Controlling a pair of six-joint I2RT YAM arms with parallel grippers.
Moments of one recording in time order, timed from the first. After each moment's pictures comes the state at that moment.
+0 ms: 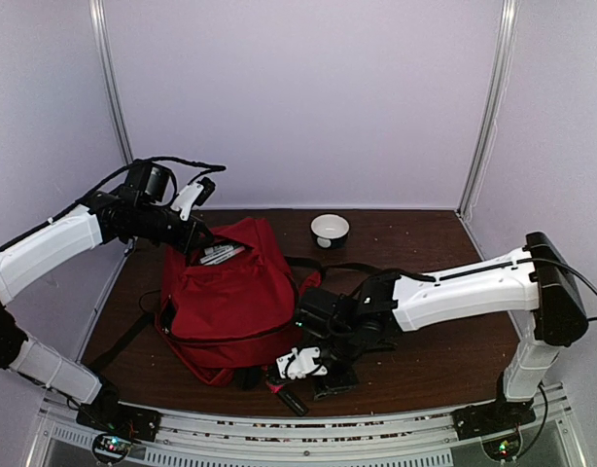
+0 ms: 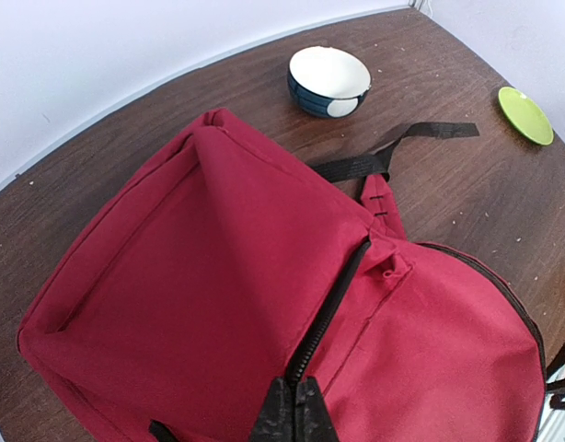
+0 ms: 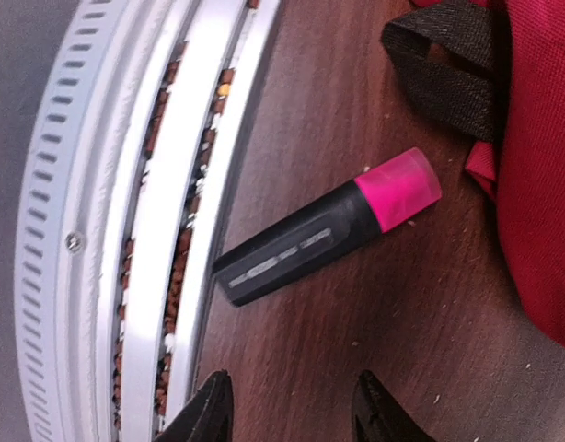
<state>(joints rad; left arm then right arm) -0.47 1.35 1.20 -0.59 0.23 0.05 1.23 1.78 1.26 -0.71 -0.23 -0.54</state>
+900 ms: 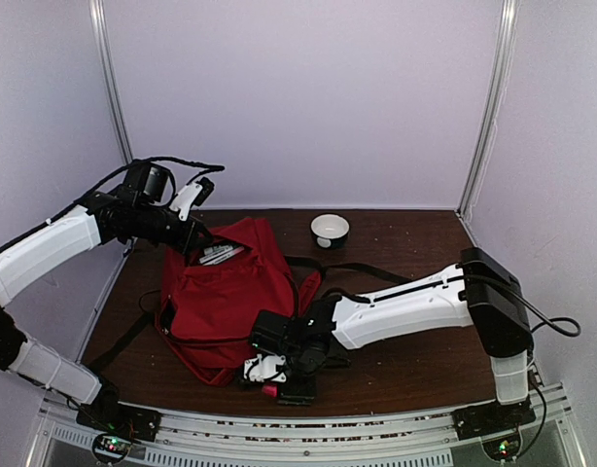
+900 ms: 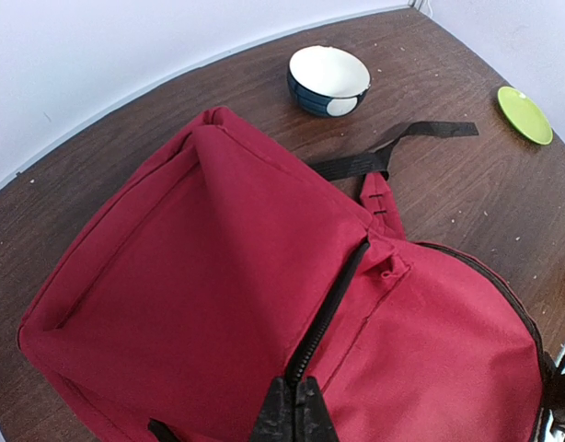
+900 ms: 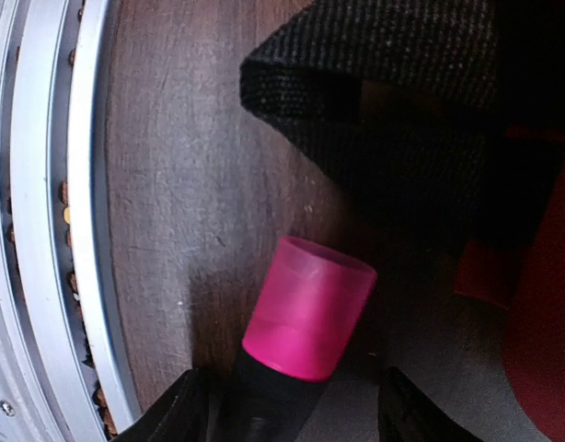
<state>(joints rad) -0.47 1.34 1.20 -0.59 0.23 0.05 1.30 2.09 1.51 -0.70 -0.06 -0.30</state>
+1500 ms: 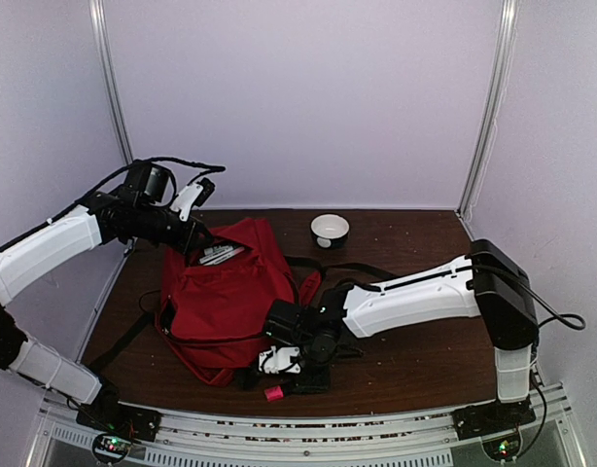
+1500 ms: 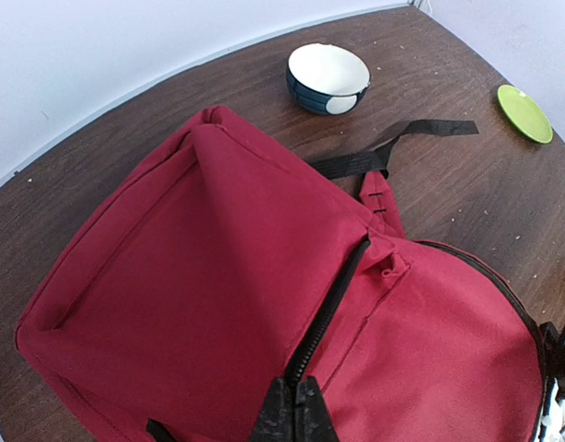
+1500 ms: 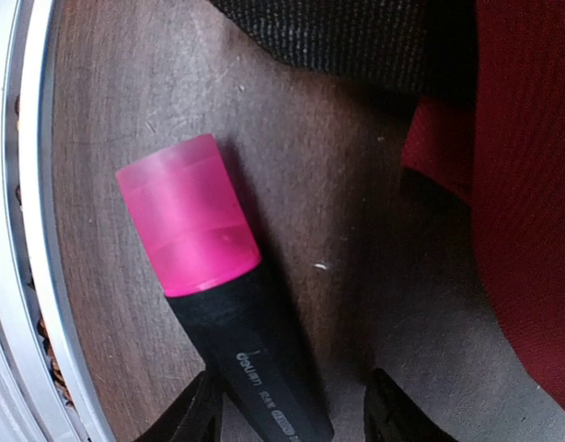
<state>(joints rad) -0.47 1.35 1.20 -0.59 0.23 0.05 1.24 2.05 1.45 -0.74 -0.06 -0.36</state>
